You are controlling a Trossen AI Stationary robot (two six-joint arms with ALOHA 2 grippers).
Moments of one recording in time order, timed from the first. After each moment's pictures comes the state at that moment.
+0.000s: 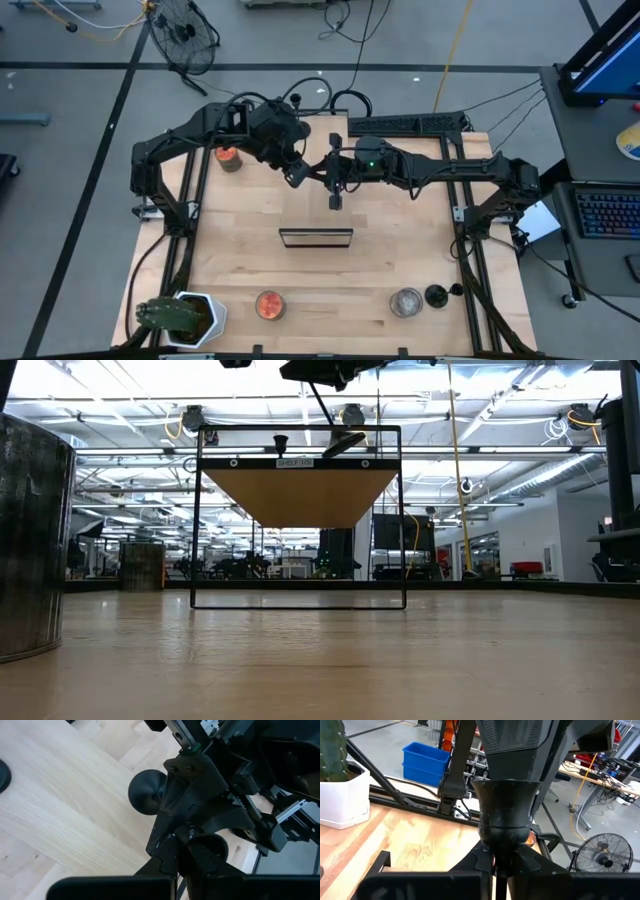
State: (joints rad) left arm 0.19 1.70 2.10 -1.27 0.09 -0.52; right arm -0.12 1.57 1.33 0.07 -0.07 -0.30
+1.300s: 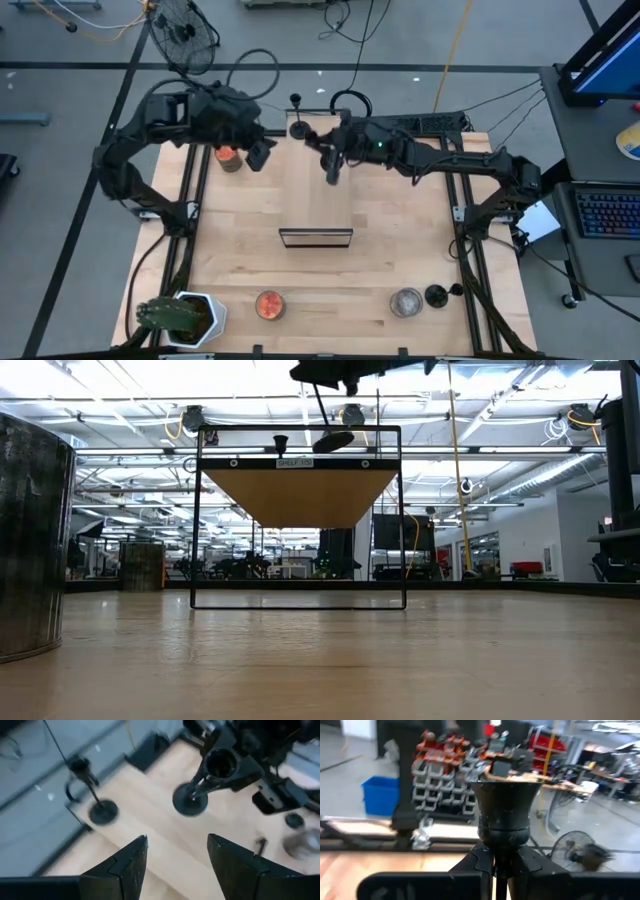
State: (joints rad) left arm 0.21 1.48 2.09 -1.34 -0.22 -0.35; right arm -0.25 1.56 1.33 0.21 -0.02 -0.19
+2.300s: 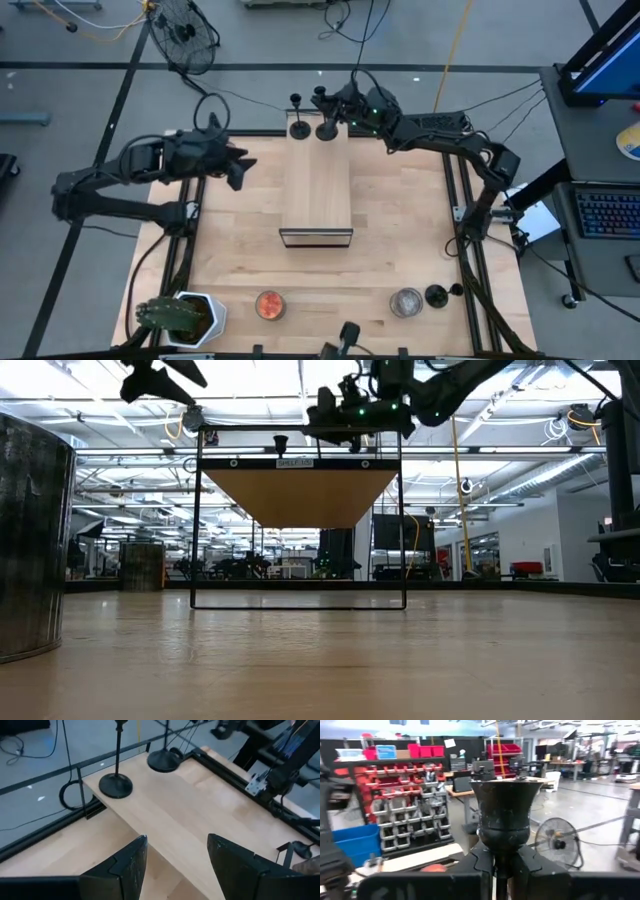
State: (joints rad) left arm 0.21 0.86 1.08 -0.72 -0.28 -0.48; right arm -0.54 1.77 1.33 0.53 -0.13 0.07
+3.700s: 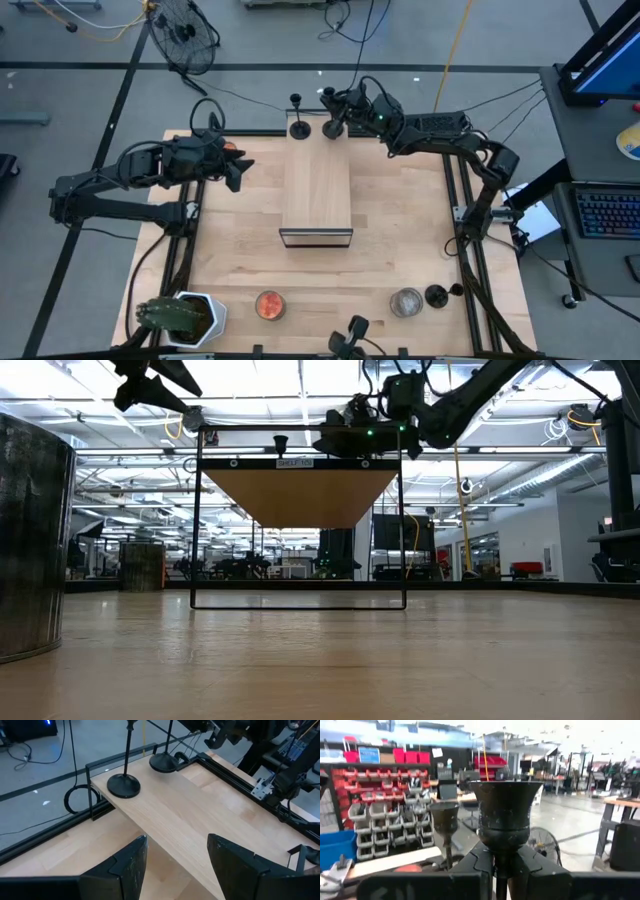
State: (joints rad) left arm 0.21 0.80 1.00 -0.68 -0.32 -0.47; right arm -0.58 1.78 1.18 0.76 -0.10 0.02
